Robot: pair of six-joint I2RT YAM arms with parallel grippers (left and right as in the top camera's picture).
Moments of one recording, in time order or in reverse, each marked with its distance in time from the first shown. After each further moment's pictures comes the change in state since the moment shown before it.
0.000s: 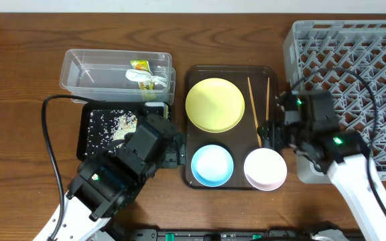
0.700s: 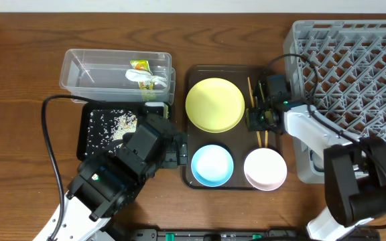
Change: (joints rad) left arm 0.000 0.000 0.000 0.000 0.000 0.000; right arm 0.053 0.558 0.087 0.311 0.120 -0.001
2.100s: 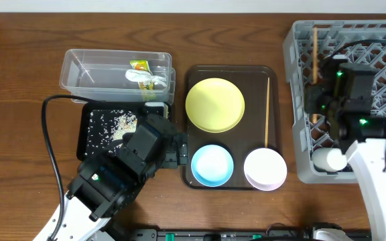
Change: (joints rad) left arm 0.000 0.000 0.000 0.000 0.000 0.000; right arm -0.319 -0.497 0.011 -0.061 0.101 -0.219
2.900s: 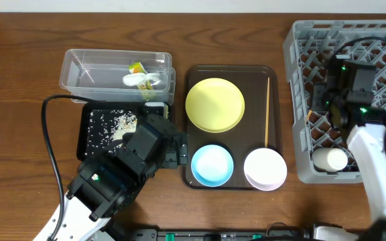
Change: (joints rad) left arm 0.000 0.000 0.000 0.000 0.000 0.000; right arm -0.056 0.076 0.000 0.040 0.000 -0.031
